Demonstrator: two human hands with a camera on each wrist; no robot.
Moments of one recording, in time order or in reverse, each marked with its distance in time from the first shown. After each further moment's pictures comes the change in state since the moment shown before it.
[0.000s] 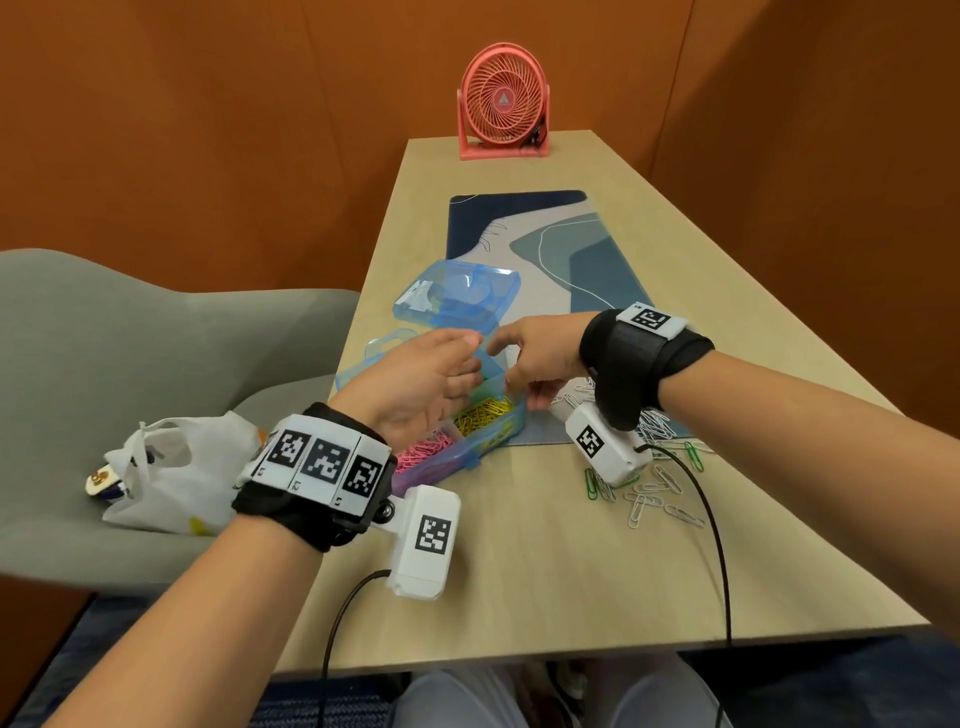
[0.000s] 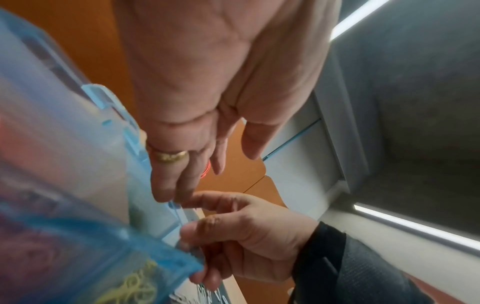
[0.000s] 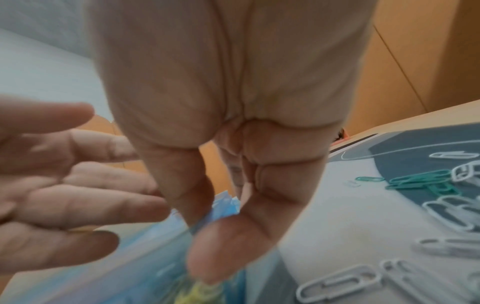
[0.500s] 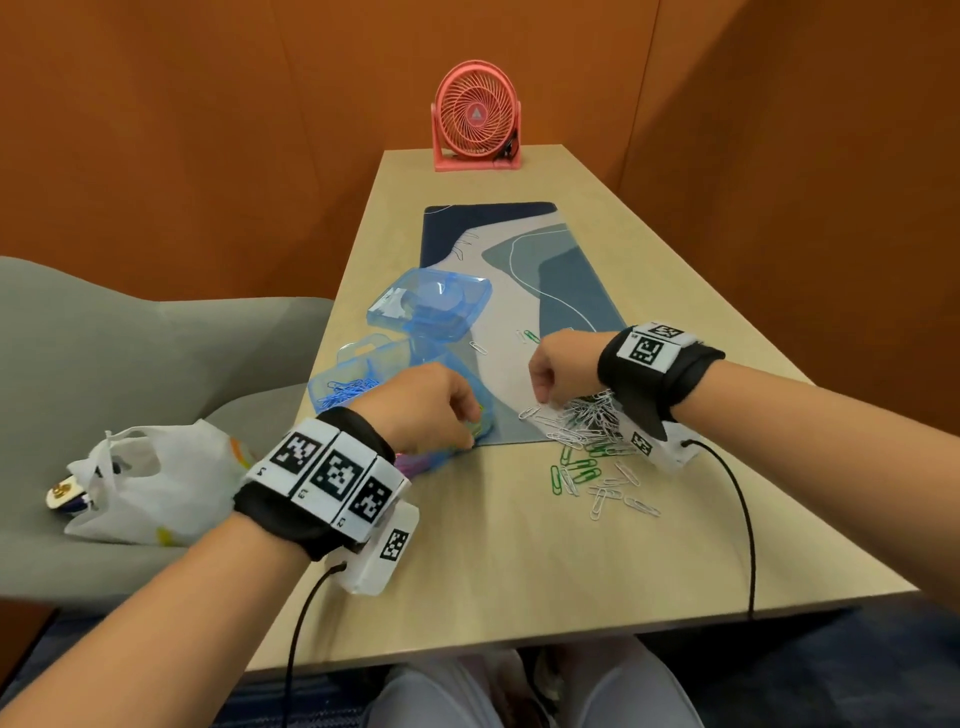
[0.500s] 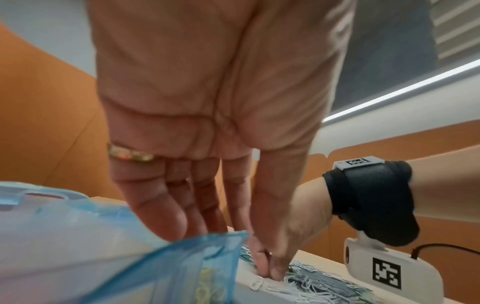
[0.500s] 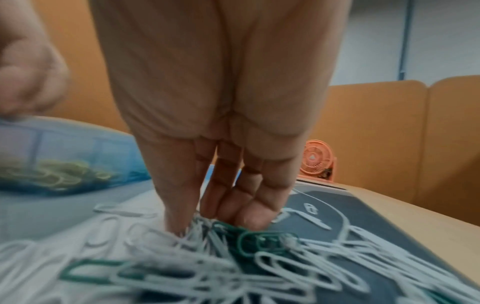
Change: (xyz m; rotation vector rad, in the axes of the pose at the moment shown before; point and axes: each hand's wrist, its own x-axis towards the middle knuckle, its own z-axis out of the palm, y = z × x) left_hand -0.011 0.000 0.019 1.144 -0.046 0.154; right_hand -0.030 0.044 -0.017 -0.727 0.128 -0.052
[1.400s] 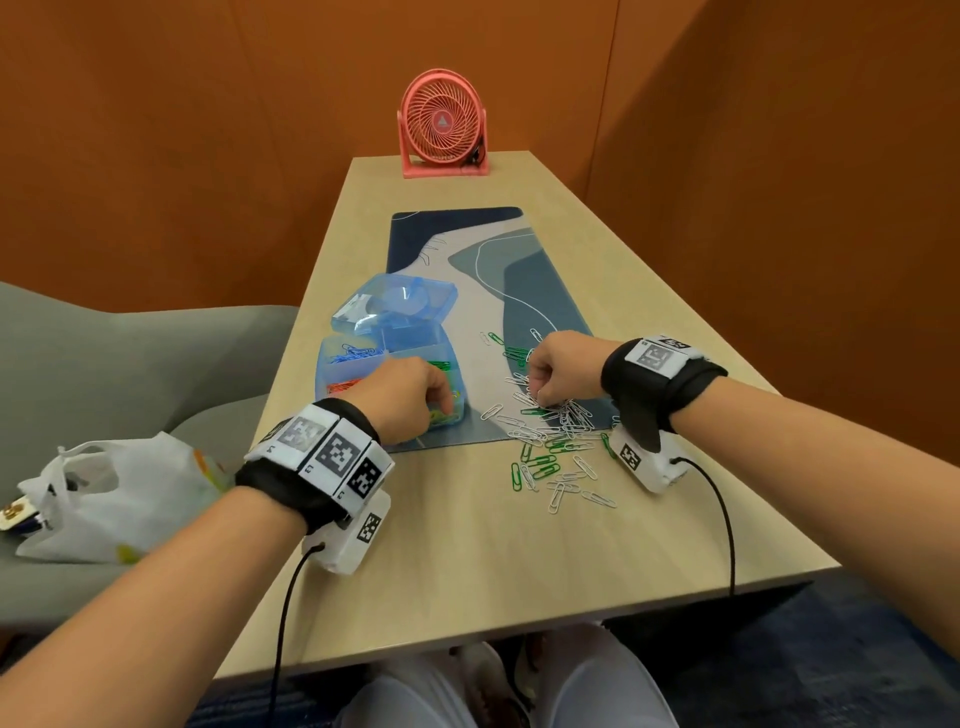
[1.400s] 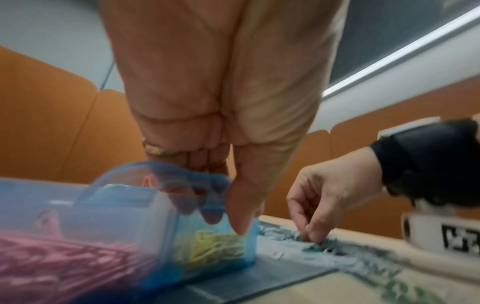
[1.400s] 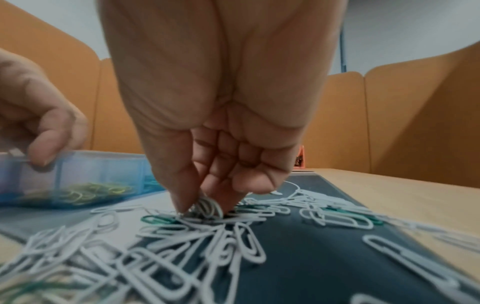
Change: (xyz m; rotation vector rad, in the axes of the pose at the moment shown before) left_hand 0.029 0.004 0.009 0.194 0.060 0.061; right_hand -0.026 0.031 0.013 0.223 0.146 0.063
